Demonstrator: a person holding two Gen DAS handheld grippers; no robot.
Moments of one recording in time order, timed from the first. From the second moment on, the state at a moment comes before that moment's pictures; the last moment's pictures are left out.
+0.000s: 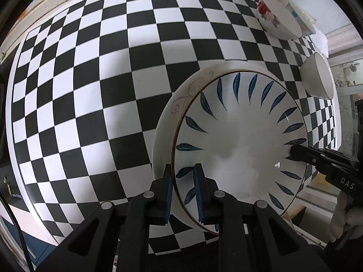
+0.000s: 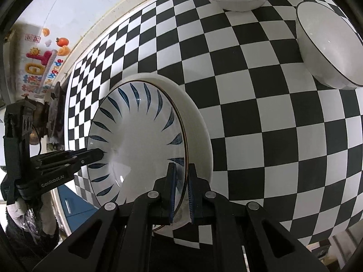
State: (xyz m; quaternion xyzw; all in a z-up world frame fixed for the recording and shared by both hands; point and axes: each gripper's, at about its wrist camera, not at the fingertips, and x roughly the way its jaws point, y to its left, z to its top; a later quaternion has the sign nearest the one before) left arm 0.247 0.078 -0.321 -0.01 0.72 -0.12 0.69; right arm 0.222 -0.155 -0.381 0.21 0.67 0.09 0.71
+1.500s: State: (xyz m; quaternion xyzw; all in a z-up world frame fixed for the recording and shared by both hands) left arm 0.232 0.062 -0.261 0.01 0.70 -0.07 0.71; right arm 0.219 -0.146 -0.317 0.14 0.66 0.02 0.74
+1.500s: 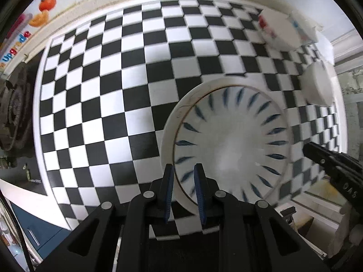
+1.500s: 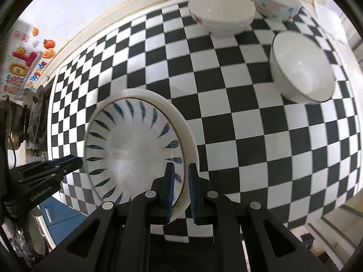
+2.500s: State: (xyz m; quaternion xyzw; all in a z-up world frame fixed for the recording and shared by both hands) left arm 0.161 0.060 -0.084 0.00 0.62 -0.10 0.78; right arm 0.138 -0.109 -0.116 0.09 0.59 0.03 0.80
